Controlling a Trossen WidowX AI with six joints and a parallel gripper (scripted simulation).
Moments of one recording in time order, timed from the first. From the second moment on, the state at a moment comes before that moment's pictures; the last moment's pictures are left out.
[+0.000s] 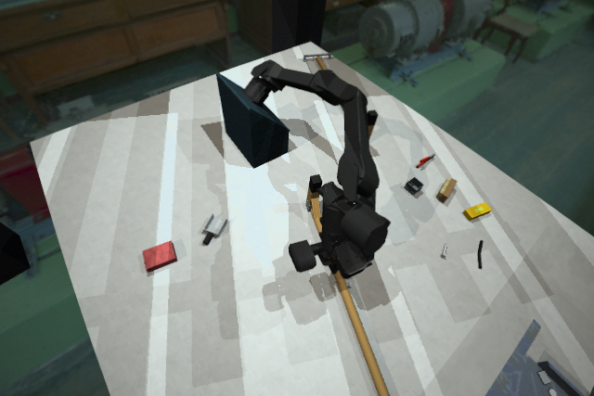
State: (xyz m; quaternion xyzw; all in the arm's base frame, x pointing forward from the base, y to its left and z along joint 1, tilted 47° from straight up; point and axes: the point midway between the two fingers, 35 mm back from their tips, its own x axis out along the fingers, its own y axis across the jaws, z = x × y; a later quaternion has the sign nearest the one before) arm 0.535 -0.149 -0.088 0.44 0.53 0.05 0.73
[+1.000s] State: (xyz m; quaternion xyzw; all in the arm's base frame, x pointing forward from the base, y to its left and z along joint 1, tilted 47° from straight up) arm 0.503 -0.168 -0.080 0.40 0.55 0.11 0.72
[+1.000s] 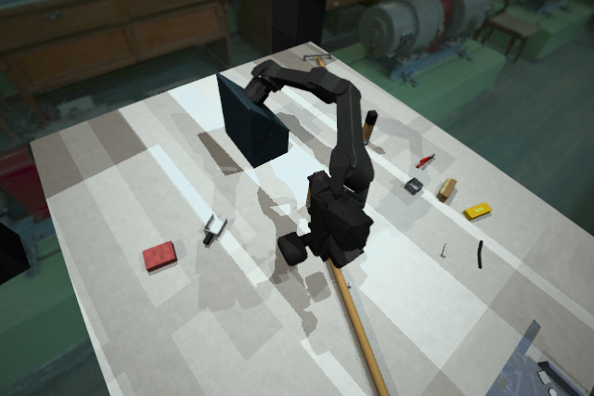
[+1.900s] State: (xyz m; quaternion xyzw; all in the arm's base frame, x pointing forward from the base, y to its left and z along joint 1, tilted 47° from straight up) arm 0.516 -0.117 -0.128 0.41 0.55 0.11 0.71
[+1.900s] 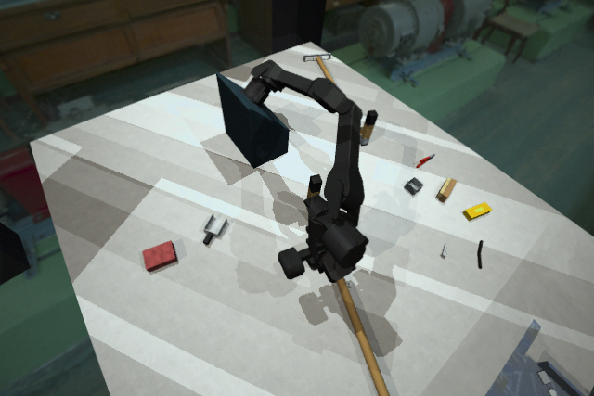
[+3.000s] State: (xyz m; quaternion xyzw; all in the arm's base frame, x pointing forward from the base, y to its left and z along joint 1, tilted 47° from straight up) arm 0.516 -0.067 -0.170 0.42 0.56 0.11 0.70
